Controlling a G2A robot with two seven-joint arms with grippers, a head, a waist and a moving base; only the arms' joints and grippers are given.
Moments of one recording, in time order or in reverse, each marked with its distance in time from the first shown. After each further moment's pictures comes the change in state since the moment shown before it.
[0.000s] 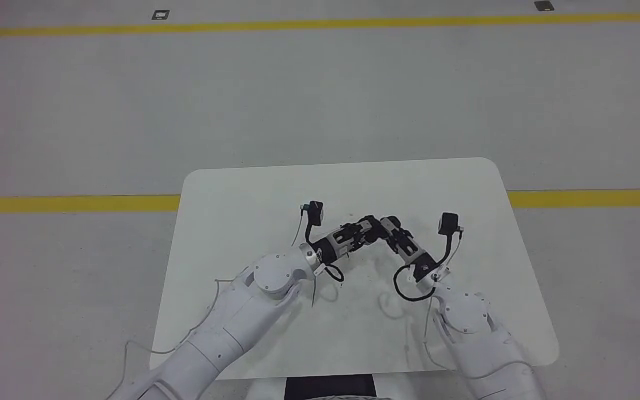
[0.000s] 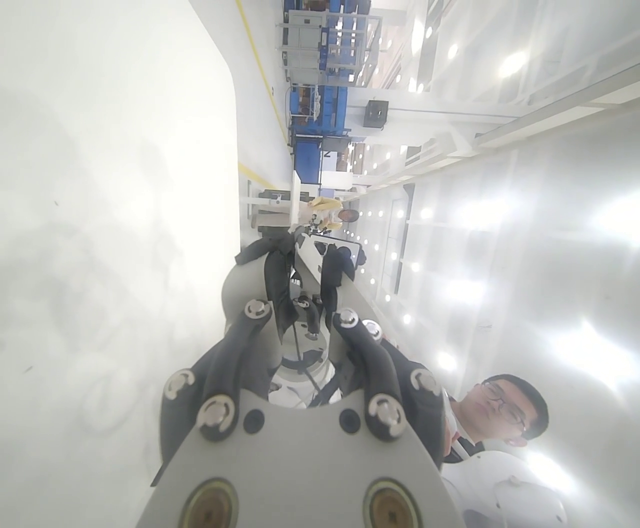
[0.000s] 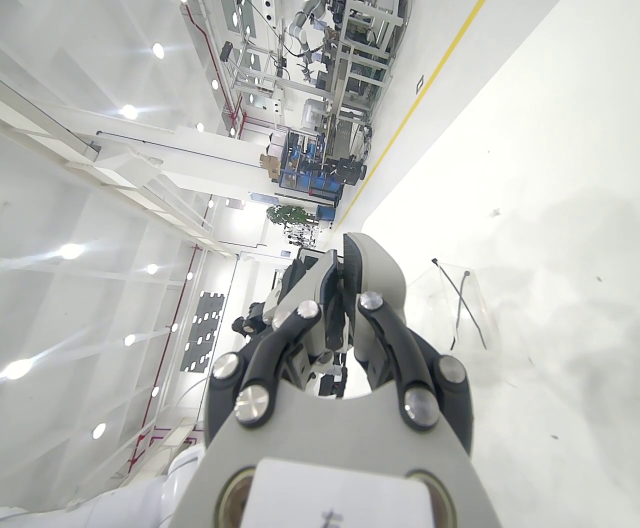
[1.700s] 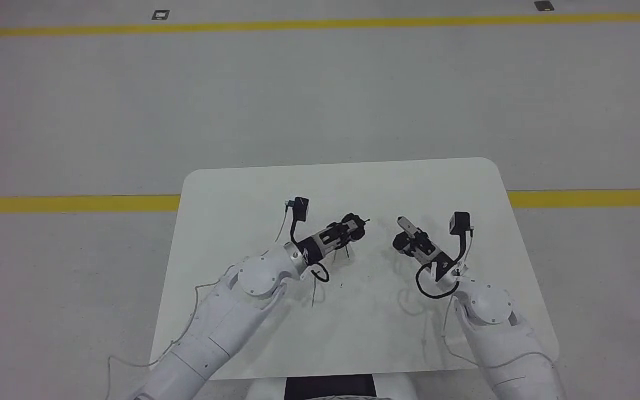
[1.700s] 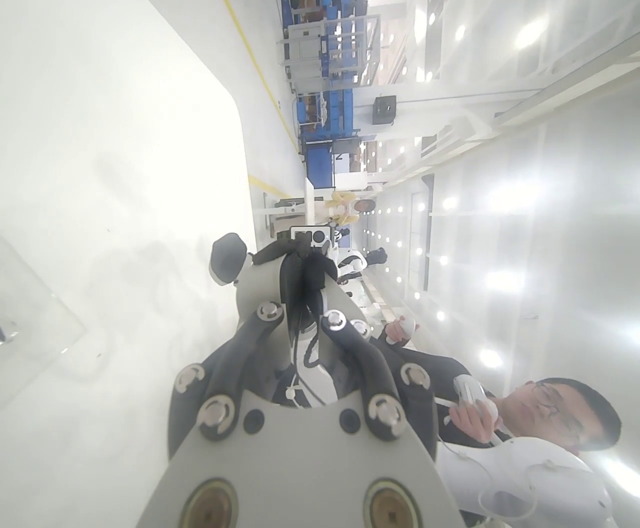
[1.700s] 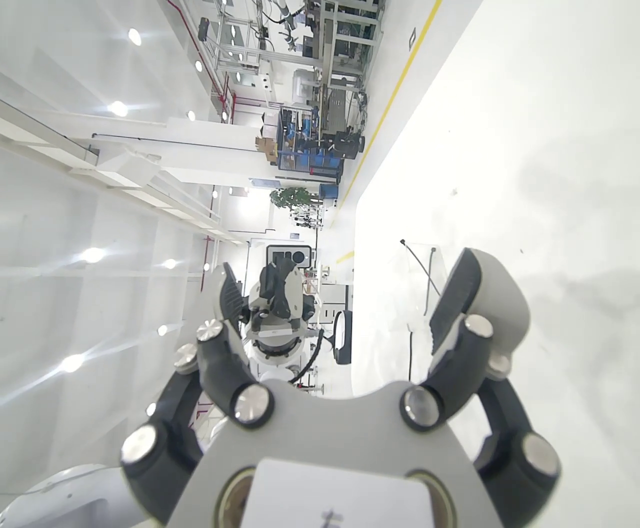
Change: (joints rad) left arm 0.070 0.052 -0.097 -0.112 0.139 -0.003 -0.013; right arm 0.042 0.040 0.097 0.114 0.169 0.000 0.257
